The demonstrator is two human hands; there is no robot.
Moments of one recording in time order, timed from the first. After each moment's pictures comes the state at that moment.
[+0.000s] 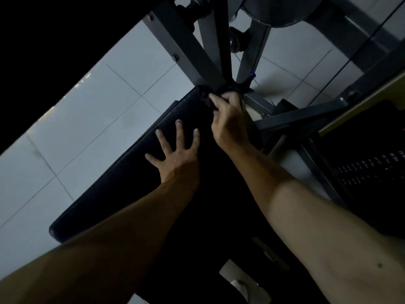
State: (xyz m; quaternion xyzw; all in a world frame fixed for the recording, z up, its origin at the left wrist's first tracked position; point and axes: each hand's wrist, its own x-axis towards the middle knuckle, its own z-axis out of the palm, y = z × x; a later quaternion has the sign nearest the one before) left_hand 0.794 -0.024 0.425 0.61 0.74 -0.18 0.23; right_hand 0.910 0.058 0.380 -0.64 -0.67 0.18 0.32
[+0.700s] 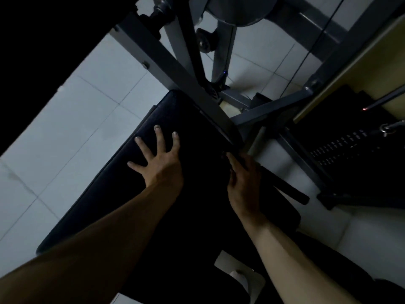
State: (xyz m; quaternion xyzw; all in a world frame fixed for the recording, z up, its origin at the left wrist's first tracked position) left_hand 0.795 -0.026 0.423 0.62 0.74 -0.18 0.22; right_hand 0.976 -0.101 0.326 -0.73 -0.59 0.20 0.27
